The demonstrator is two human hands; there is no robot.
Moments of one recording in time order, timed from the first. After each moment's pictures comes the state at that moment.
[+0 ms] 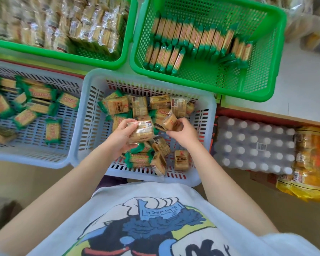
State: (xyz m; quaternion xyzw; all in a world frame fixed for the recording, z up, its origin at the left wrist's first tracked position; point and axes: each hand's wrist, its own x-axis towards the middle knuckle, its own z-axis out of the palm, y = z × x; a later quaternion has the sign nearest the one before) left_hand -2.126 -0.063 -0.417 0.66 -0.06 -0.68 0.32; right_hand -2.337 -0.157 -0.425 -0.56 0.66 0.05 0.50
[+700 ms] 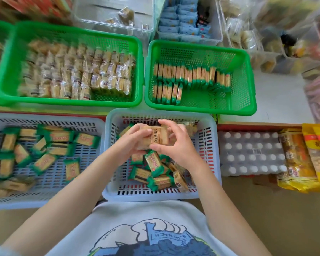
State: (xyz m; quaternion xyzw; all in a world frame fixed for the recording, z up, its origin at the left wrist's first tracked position) left_hand -2.039 -0.097 -0.332 0.55 -0.25 -0.73 0.32; right_hand -2.224 -0.114 -0.287 -0.65 0.57 -0.13 0.49
